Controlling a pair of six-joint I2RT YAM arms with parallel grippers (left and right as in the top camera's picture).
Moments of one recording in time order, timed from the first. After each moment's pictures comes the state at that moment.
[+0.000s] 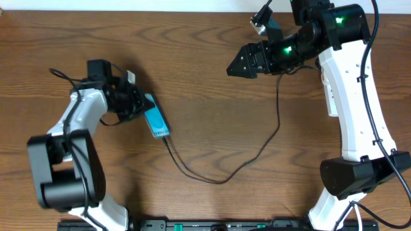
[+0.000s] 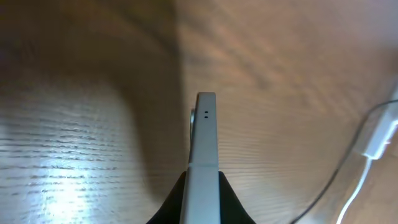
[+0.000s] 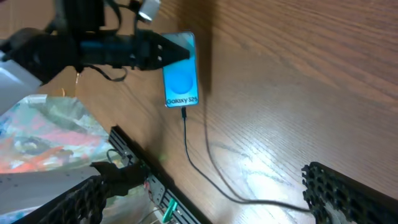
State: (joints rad) left arm 0.13 1.82 1.11 -0.65 0.60 -0.32; right arm 0.25 1.92 2.22 -1.55 -0.70 -0.01
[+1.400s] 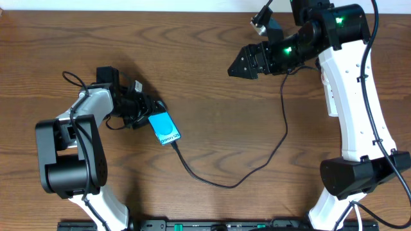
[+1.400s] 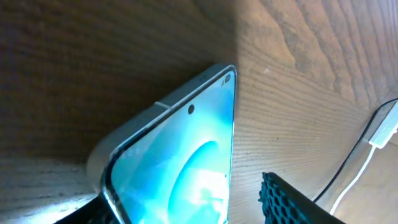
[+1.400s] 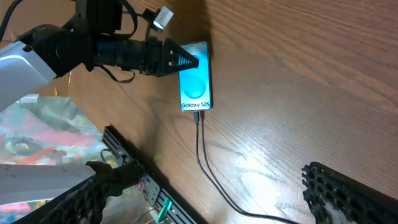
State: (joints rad) left arm 0.12 1.92 1.10 -0.65 0.64 -0.31; right arm 0.25 1.92 2.22 -1.55 -0.68 -0.02
